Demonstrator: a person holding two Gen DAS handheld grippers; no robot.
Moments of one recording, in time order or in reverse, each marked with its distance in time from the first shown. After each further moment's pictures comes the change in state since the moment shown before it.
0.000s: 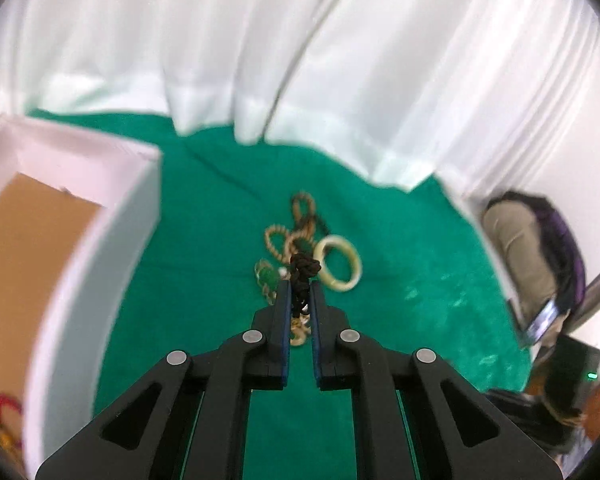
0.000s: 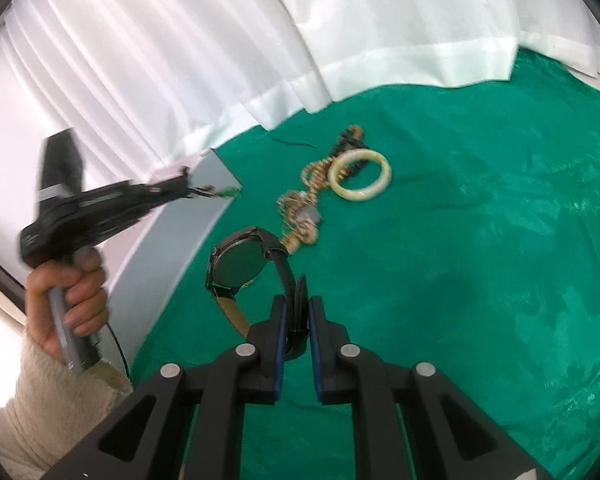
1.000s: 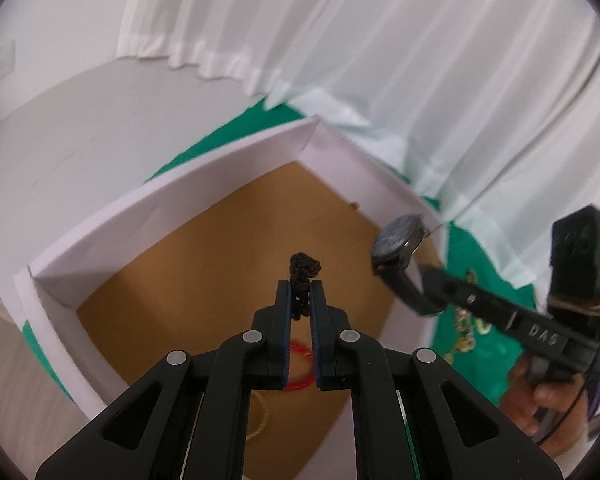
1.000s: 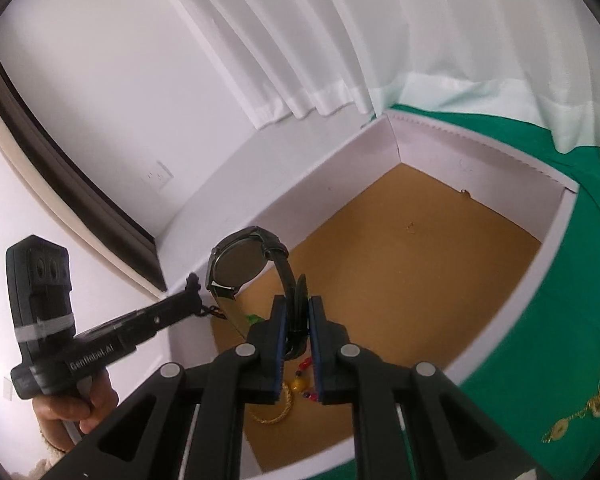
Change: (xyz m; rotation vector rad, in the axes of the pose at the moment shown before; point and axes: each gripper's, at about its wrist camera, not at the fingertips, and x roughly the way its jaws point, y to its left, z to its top) left arm -0.177 0.249 -0.052 -0.398 -0.112 0.360; right arm 0.181 0.344 0.055 -0.386 0.272 0.335
